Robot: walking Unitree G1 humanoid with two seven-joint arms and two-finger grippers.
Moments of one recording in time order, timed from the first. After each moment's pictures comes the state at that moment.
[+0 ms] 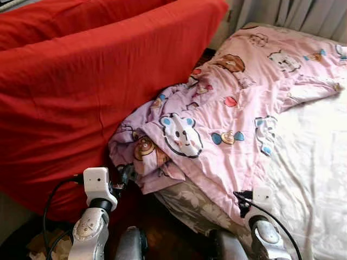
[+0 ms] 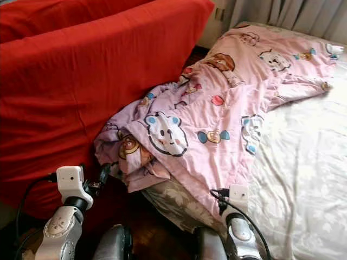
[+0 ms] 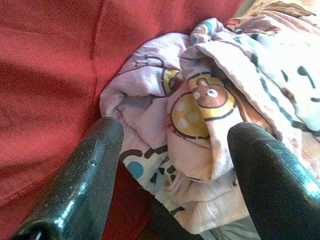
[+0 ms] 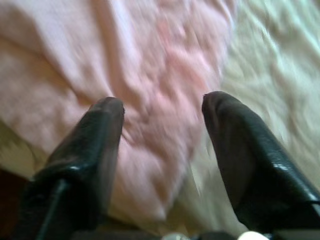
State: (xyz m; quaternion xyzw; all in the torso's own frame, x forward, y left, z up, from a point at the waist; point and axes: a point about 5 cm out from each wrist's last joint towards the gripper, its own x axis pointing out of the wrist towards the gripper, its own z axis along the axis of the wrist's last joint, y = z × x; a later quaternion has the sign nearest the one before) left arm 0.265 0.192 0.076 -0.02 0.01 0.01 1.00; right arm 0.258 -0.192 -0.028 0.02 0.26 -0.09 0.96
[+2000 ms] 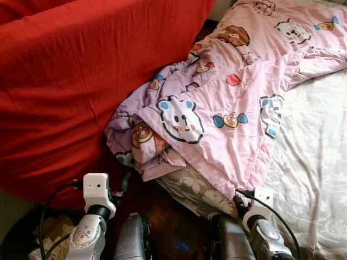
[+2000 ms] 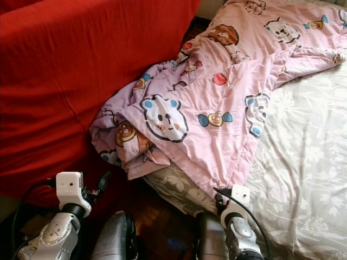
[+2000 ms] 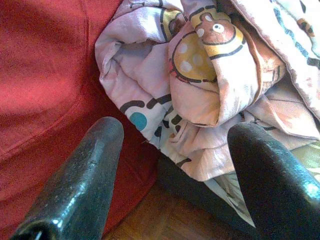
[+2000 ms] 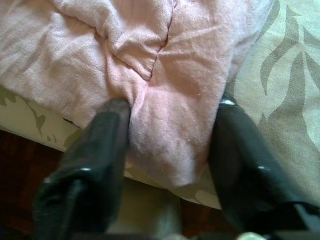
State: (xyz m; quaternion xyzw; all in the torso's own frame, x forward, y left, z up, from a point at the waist) left arm 0.253 0.192 0.077 -0.01 0.03 -0.01 1.00; right arm 0.268 -0.189 -0.026 0.10 0.28 -0.07 0.95
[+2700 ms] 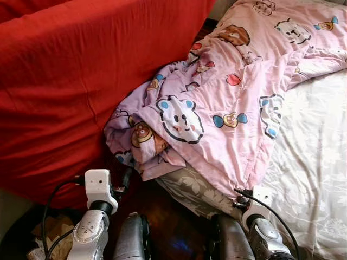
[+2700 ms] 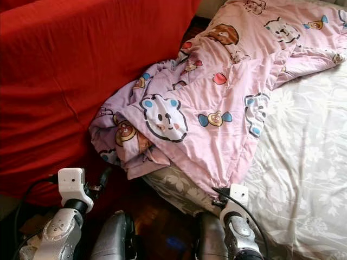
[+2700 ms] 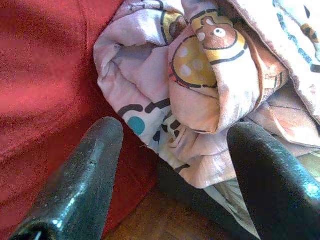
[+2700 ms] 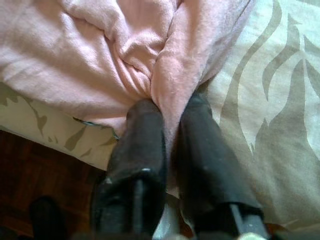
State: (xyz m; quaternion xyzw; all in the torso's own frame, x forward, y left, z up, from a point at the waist) left arm 0.261 0.187 0.077 -0.01 0.03 0.01 1.00; right arm 0.270 -0.185 -0.024 0.09 0.28 -0.07 0.95
